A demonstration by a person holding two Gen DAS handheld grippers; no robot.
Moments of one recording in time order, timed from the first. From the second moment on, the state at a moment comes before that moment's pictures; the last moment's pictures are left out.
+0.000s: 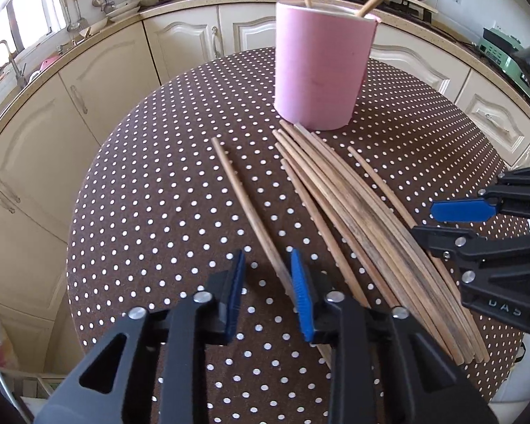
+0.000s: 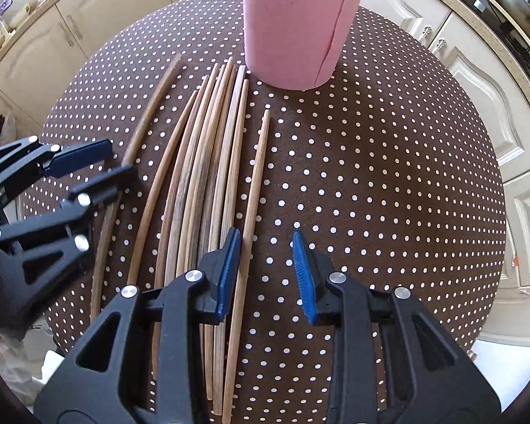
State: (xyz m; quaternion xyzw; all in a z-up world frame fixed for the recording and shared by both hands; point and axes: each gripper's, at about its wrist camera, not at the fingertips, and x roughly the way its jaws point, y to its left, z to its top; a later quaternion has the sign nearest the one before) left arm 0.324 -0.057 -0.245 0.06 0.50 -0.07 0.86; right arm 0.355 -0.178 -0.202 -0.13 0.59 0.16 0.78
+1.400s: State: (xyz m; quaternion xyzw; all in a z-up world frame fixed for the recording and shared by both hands) left arm 0.305 -0.025 -0.206 -0.03 0.41 -0.11 0.91; right arm 0.322 -0.231 -0.149 -0.02 0.47 0.20 0.86
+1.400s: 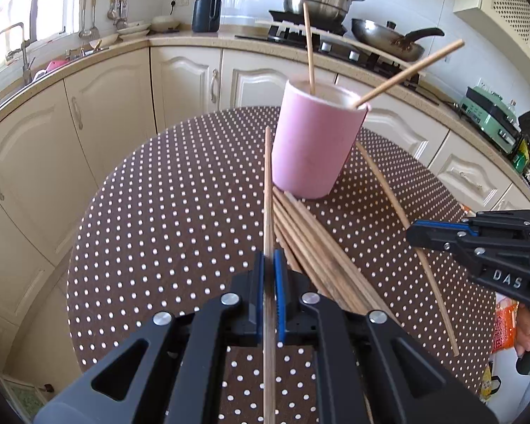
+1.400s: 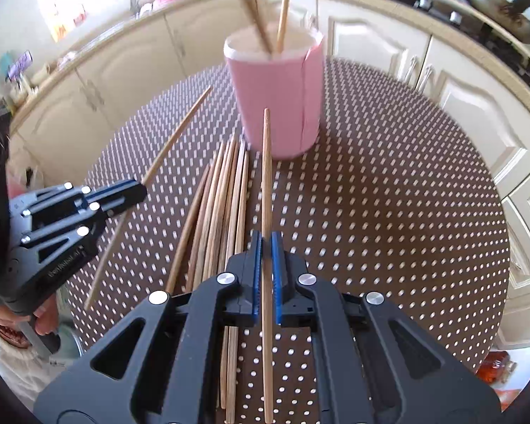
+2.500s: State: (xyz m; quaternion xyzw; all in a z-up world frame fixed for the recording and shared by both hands) left arm 0.371 -0.042 -0.098 -0.11 0.13 -0.17 0.97; right arm 0.382 -0.297 -0.045 0.15 0.20 0.20 0.95
